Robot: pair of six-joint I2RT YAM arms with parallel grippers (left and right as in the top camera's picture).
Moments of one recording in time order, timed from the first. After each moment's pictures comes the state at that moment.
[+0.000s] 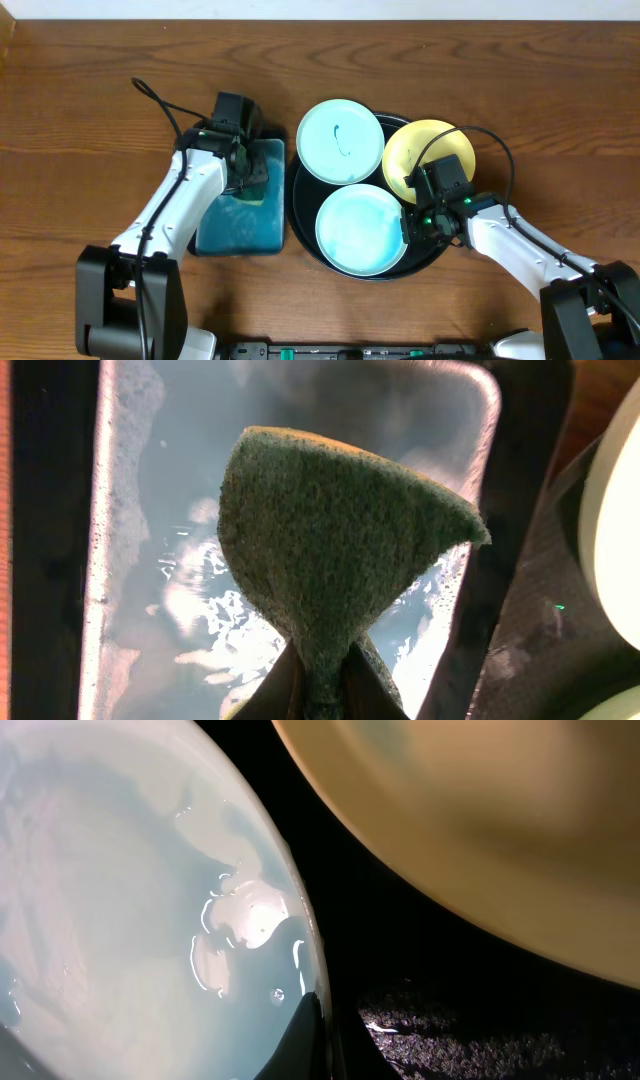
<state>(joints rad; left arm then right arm) -0.18 1.64 1.11 -0.78 -0.03 -0.38 0.35 1.55 0.71 -0.46 -0.27 0.25</state>
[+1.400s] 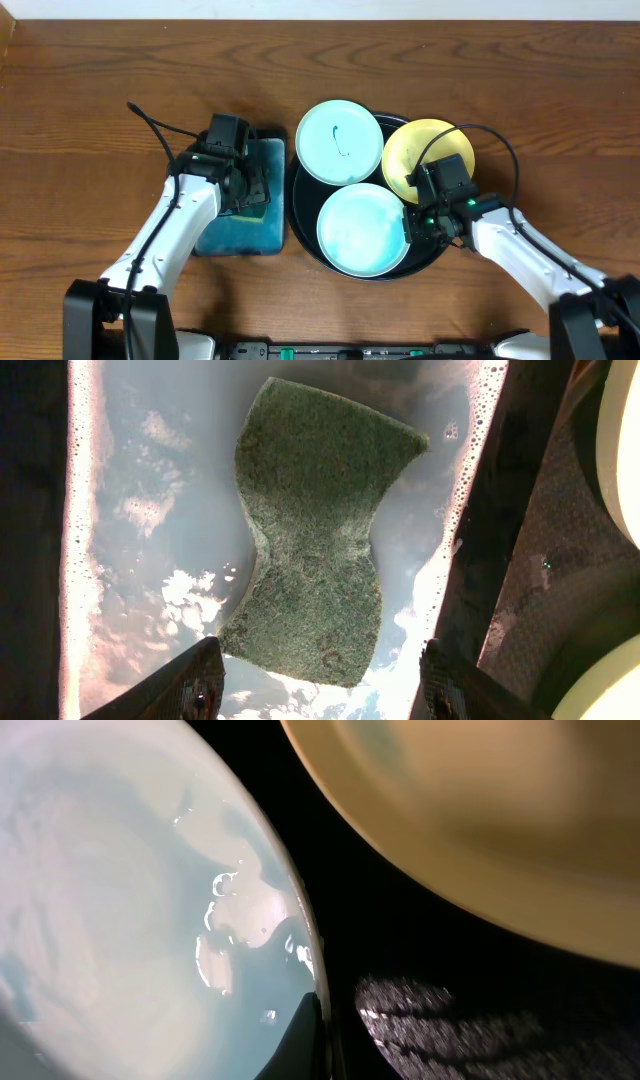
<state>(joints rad) -0.18 1.52 0.98 -0.78 0.02 -0.38 0.35 1.49 0.72 -0.49 -0.25 0.22</state>
